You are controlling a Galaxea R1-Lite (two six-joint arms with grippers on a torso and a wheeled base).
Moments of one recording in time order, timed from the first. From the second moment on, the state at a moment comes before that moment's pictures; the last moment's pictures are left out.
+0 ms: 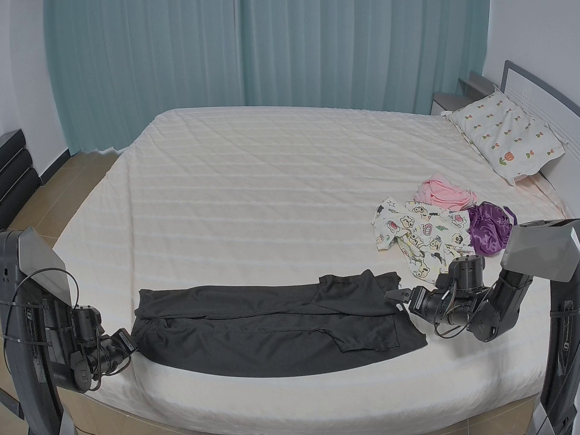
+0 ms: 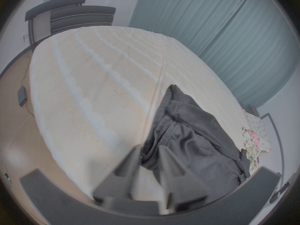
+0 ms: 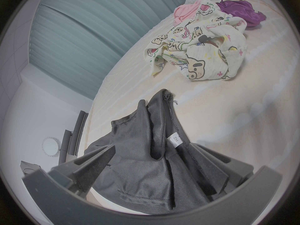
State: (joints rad) left arm 0.18 2.43 -0.14 -1.55 -0.10 -0.59; right arm 0.18 2.37 -0.67 -1.08 0.31 0.65
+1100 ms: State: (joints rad) left arm 0.21 2.34 -0.06 -1.55 -0.08 -0.56; right arm 0.18 2.37 -0.67 -1.08 0.31 0.65
